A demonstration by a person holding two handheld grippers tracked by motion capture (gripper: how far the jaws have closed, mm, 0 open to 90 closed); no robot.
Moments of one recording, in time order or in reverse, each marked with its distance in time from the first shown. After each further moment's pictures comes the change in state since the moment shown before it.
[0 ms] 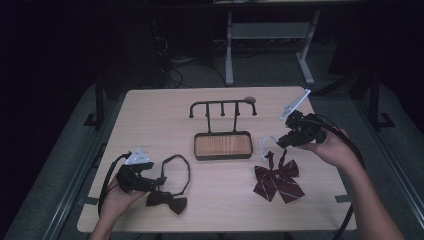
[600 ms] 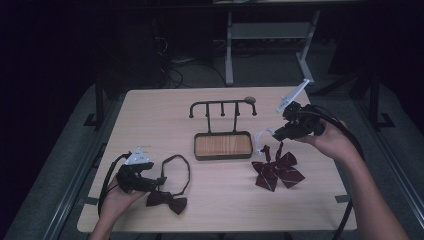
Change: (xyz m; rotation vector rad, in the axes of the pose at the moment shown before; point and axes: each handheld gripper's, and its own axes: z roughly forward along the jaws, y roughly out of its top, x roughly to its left) left arm 0.000 0.000 0.000 0.000 -0.001 0.000; right arm 0.006 0.024 -0.021 -0.029 -0.007 -0.045
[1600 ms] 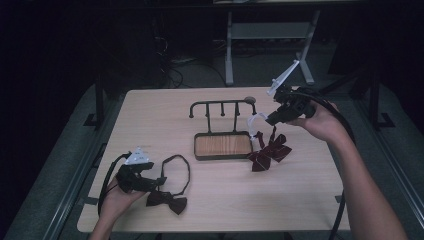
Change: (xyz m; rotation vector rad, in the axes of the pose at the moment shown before) left arm 0.000 0.000 0.000 -0.003 -0.006 0.001; right arm -0.019 0.038 -0.007 0.006 -0.024 0.005
